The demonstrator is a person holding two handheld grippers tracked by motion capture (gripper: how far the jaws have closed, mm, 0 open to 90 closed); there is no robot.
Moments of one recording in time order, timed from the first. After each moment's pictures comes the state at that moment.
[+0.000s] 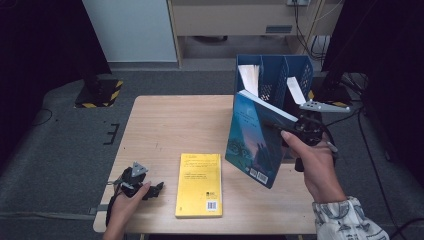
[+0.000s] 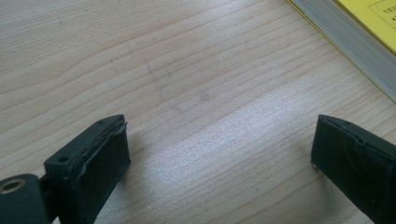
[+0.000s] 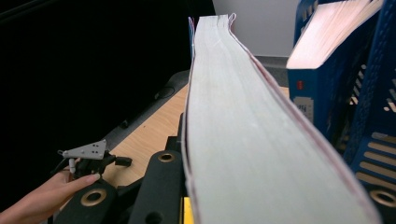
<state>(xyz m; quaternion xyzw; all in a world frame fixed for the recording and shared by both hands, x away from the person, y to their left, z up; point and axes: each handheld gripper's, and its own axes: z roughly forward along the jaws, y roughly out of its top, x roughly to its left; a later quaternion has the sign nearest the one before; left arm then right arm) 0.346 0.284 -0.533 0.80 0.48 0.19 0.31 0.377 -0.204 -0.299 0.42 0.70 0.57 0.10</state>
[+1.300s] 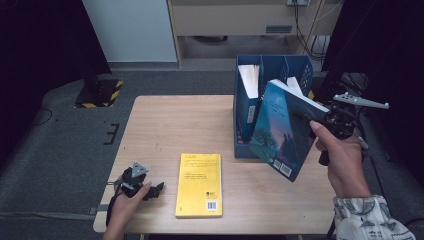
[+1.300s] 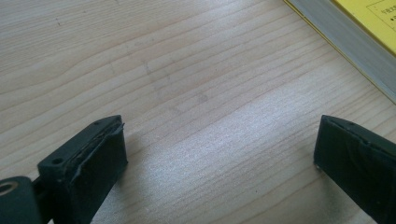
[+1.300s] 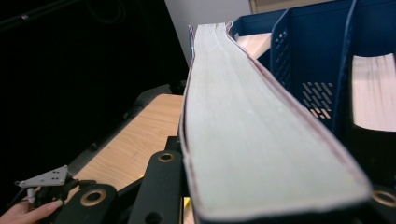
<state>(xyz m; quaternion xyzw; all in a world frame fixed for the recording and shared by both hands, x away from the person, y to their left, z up) 0.346 0.284 -0.535 0.80 0.48 0.19 0.32 0.380 -0.261 -0.283 0.47 0.66 0.56 0.15</state>
